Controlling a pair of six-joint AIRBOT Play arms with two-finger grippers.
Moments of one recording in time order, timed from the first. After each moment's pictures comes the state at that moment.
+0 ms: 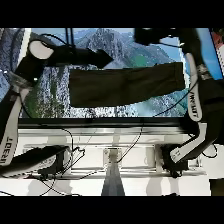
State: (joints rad) left arm -0.36 -1.31 1.33 0.71 -0.91 -1.11; right arm 0.14 -1.79 2.00 -1.16 1.21 1.61
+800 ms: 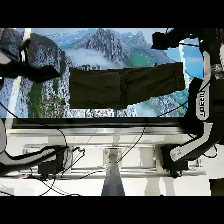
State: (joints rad) left arm 0.28 -1.39 1.14 0.97 -1.22 -1.15; right arm 0.05 -1.77 2.00 -1.17 1.40 1.46
